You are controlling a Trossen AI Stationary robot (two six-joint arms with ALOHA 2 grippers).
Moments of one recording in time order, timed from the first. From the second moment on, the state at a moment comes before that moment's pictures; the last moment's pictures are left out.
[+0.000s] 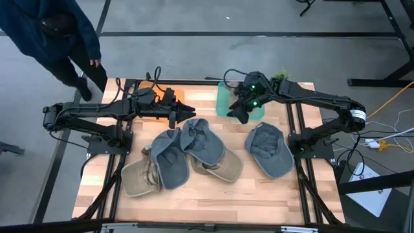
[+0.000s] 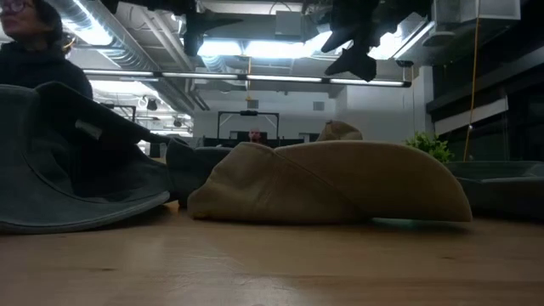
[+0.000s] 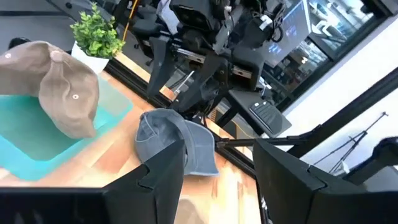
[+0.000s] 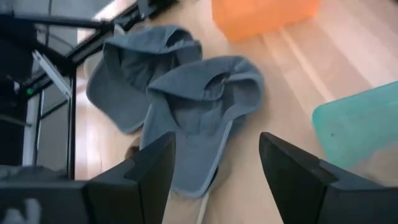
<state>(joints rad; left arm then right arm) 0.19 1.05 0.78 0.16 0.13 -0.65 -0.36 1.34 1.22 -0.61 -0.34 0.25</state>
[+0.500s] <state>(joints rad) 0.07 1.05 0.78 -0.09 0.04 -0.55 -0.22 1.34 1.22 -0.68 -0.21 0.17</state>
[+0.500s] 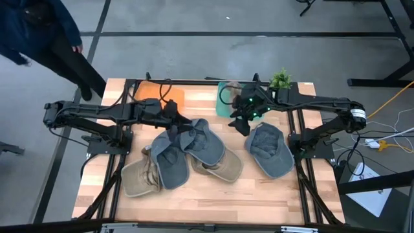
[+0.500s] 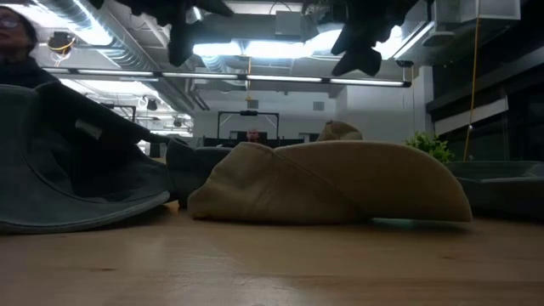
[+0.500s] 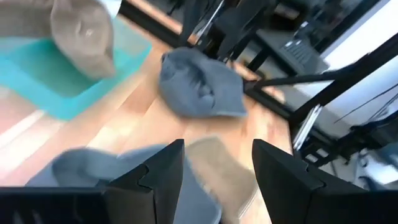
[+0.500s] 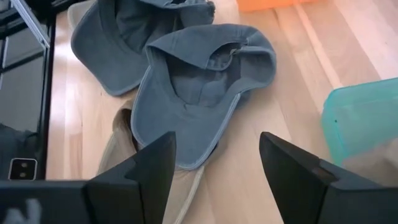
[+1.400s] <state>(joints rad) 0.01 1.29 0.78 -0.17 0.02 -0.46 -0.19 1.34 1.08 -0.65 -0.21 0.18</state>
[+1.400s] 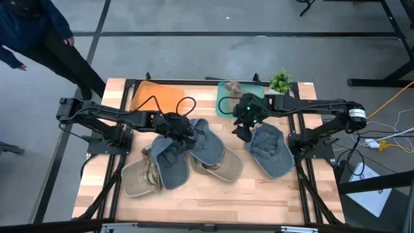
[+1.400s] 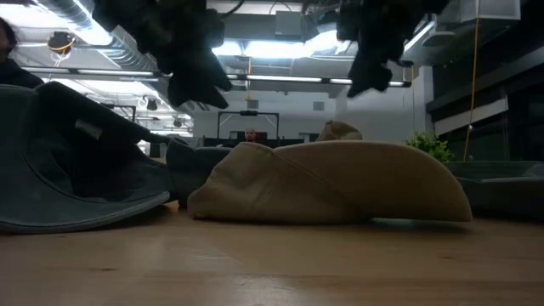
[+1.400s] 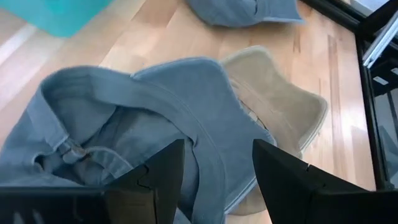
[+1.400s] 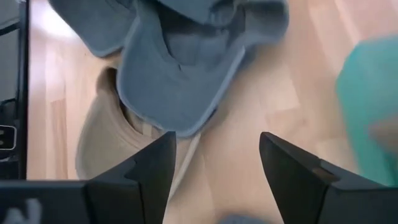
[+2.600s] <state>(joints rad) 0.01 1.30 0.78 -0.16 0.05 -0.61 -0.01 1.56 0.88 -0.04 -0.01 0.52</state>
